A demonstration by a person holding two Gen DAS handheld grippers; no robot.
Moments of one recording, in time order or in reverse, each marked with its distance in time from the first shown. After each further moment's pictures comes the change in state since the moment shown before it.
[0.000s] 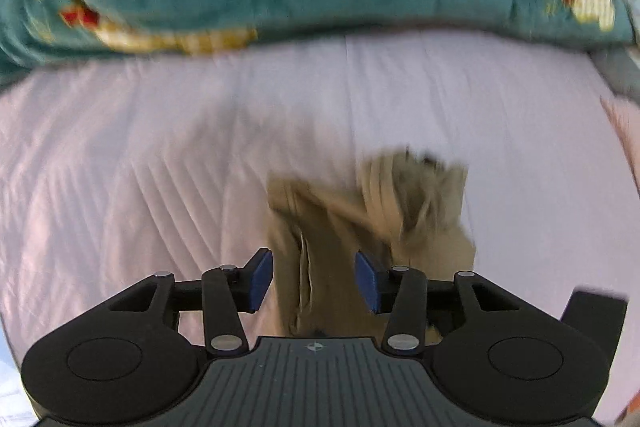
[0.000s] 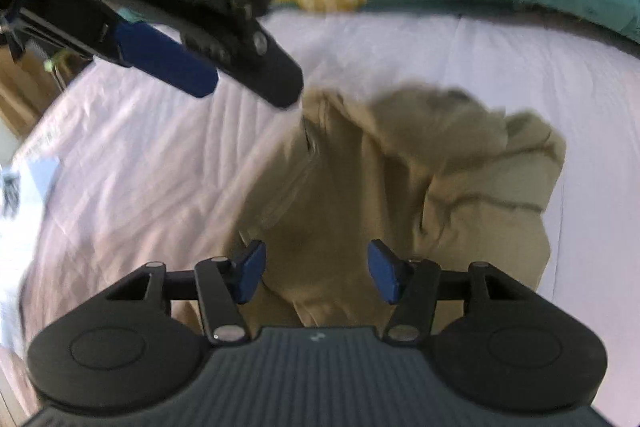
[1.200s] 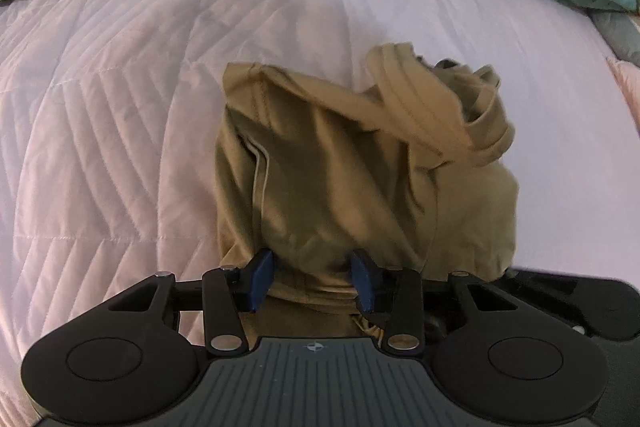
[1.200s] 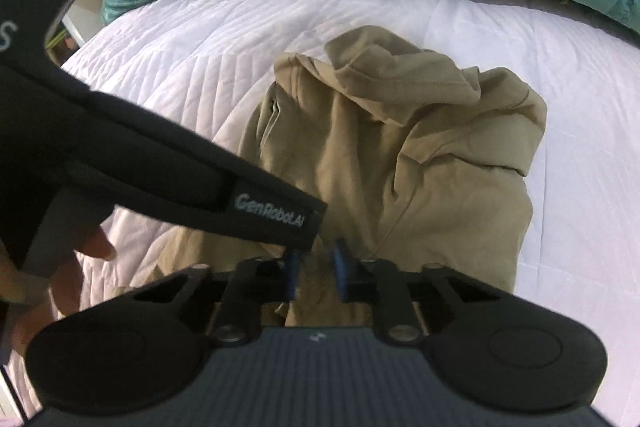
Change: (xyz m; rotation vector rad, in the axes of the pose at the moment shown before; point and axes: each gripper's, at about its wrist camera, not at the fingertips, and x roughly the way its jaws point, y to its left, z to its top) left arm 0.080 0.008 -0.037 -0.007 0.055 -0.081; right arm 0.000 -0.017 -0.013 0.018 0.010 -0.019
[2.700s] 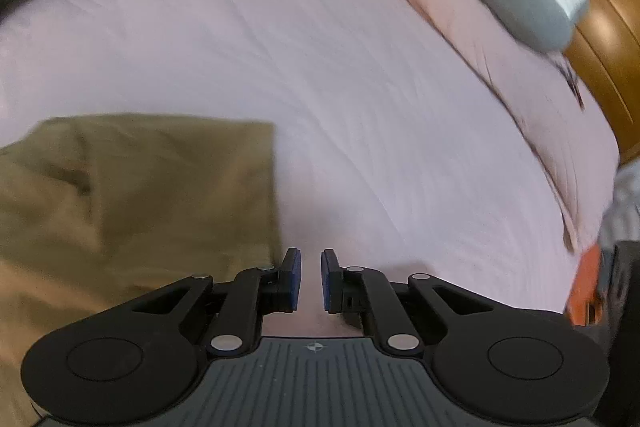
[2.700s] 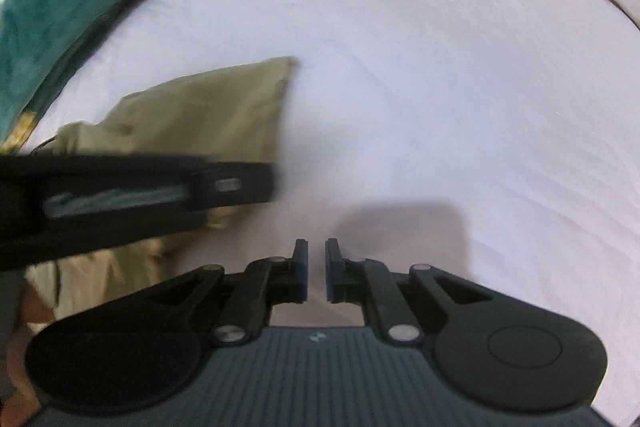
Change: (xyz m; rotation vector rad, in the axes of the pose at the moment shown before) left arm 0.011 -0.337 -0.034 0.402 0.004 -0.329; right arm -0.150 -0.238 -0.187 0.777 -0.050 -0.287
